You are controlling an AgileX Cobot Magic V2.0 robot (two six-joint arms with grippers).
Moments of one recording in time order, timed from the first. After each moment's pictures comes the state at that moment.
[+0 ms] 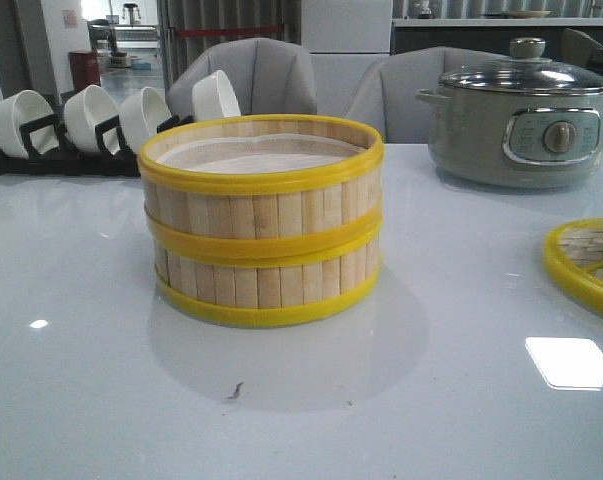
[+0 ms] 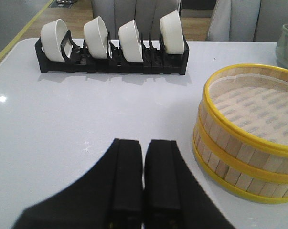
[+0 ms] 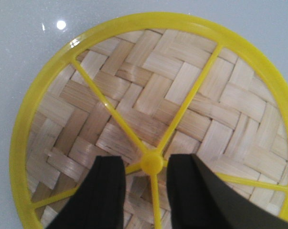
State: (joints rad) left arm -0.17 0.60 -0.50 0.01 0.28 -0.09; right arm -0.20 1.76 -1.17 0.10 0.52 0.02
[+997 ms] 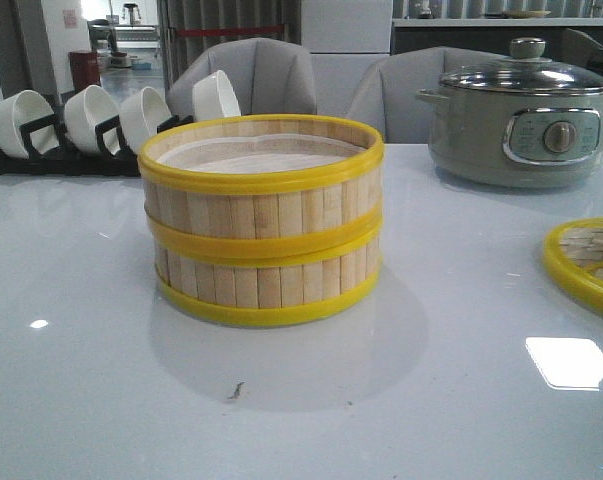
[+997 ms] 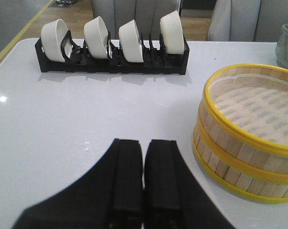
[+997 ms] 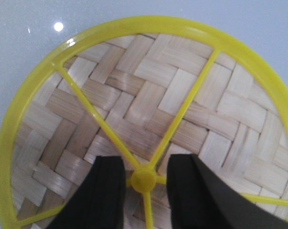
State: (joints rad) left arm -0.17 0.60 -0.50 0.01 0.28 -0.09; right arm -0.21 1.80 -1.17 0.10 0.49 0.02
